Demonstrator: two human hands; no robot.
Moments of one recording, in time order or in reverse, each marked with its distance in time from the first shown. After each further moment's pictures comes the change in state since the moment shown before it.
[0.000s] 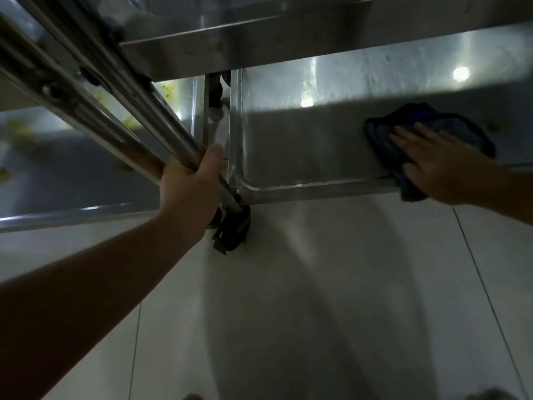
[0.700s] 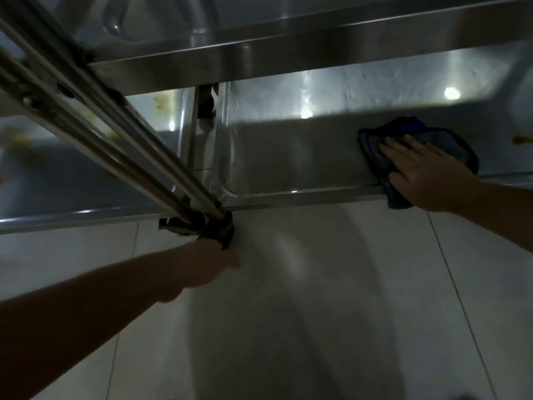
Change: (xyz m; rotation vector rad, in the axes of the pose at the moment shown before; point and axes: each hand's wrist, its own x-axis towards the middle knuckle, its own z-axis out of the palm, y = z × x) left_hand -0.045 -0.046 0.001 0.695 -0.698 -0.544; right_hand -0.013 0.018 -0.011 0.035 -0.007 0.065
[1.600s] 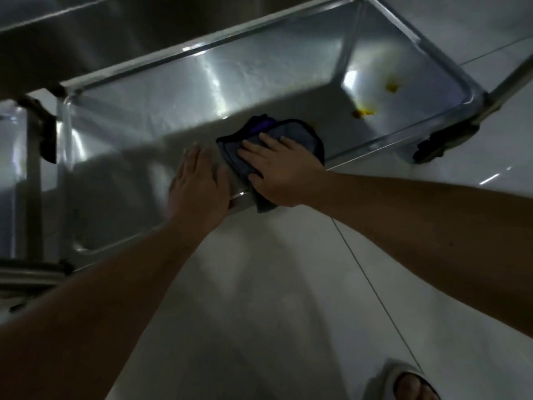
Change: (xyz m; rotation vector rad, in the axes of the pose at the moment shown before) left_hand 0.065 0.226 0.125 0.377 0.634 0.809; right_hand 0.006 0.007 0.012 0.161 0.028 0.069
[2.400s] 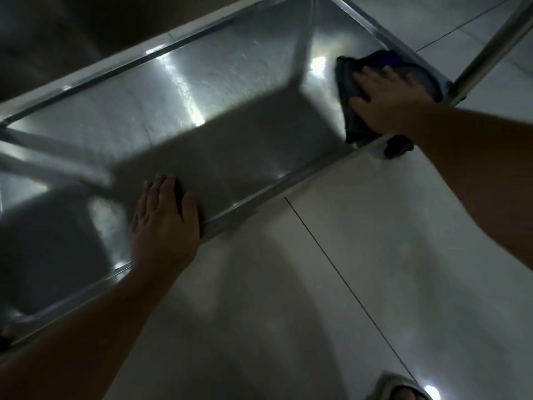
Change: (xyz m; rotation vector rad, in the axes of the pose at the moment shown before) left_hand 0.009 0.002 0.032 0.066 0.065 0.030; right_hand -0.047 0.262 -0.033 0.032 -0.012 0.614
